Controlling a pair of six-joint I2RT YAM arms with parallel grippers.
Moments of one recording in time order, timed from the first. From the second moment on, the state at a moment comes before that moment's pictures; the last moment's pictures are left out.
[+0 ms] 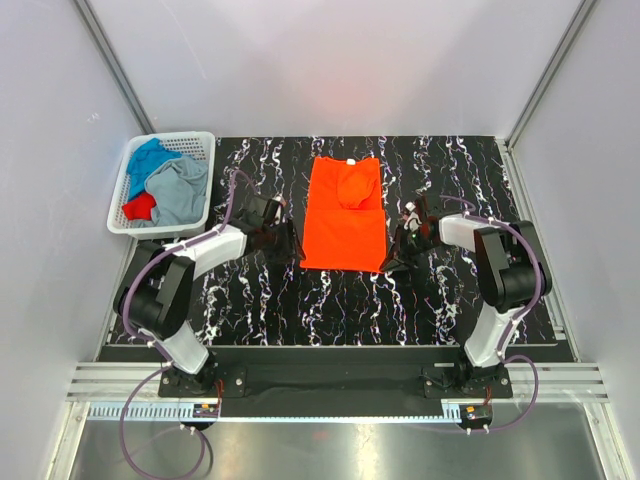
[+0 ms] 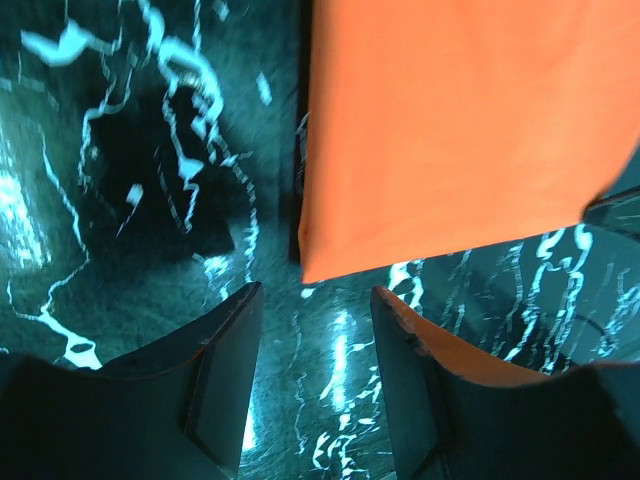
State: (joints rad) left arm -0.43 1.65 0.96 -0.30 0.24 -0.61; right arm 0.20 1.83 0.99 -0.41 -0.55 0.47
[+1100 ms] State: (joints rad) left arm -0.42 1.66 0.82 -0.13 0.39 -0.62; right arm 0.20 1.63 0.86 -0.45 -0.35 0.61
